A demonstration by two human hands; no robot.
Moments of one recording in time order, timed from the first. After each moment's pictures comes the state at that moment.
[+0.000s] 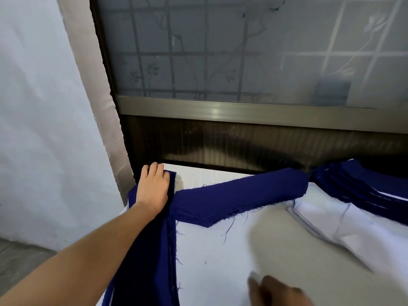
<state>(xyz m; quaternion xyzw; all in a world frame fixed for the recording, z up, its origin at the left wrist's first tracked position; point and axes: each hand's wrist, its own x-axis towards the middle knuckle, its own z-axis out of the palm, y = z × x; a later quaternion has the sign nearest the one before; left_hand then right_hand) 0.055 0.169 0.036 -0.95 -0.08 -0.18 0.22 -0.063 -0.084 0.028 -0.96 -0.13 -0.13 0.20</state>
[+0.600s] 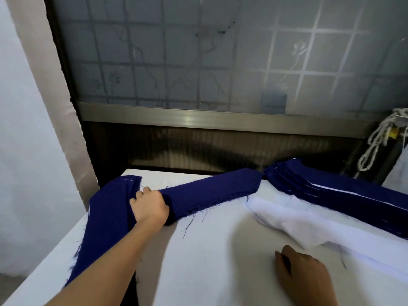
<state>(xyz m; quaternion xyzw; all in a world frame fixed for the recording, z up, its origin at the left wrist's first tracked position) 0.033 0.045 0.039 -0.96 -0.24 -0.11 -0.05 -0.063 -0.296 0.004 -0.99 0.02 -0.12 0.05</state>
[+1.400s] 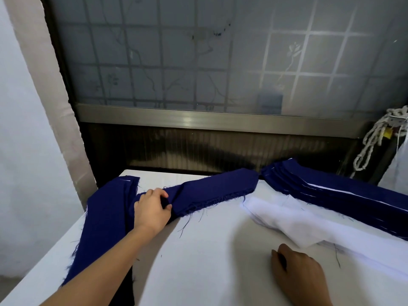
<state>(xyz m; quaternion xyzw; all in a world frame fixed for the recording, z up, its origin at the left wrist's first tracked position) 0.017 0.044 0.030 -0.94 -0.13 -0.21 -0.25 -0.064 -0.300 0.001 -0.99 0.00 -0.13 0.10</state>
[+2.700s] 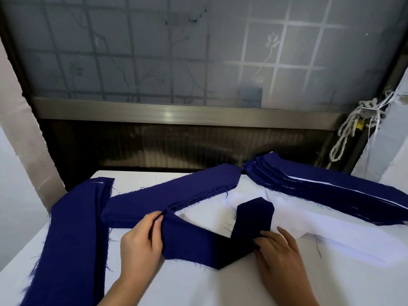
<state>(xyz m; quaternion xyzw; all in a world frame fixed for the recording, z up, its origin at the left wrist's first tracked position) -0.045 -0.010 0.003 -0.84 0.01 -0.39 -0.37 -0.047 -0.315 -0.017 -0.91 -0.18 -0.37 0.09</state>
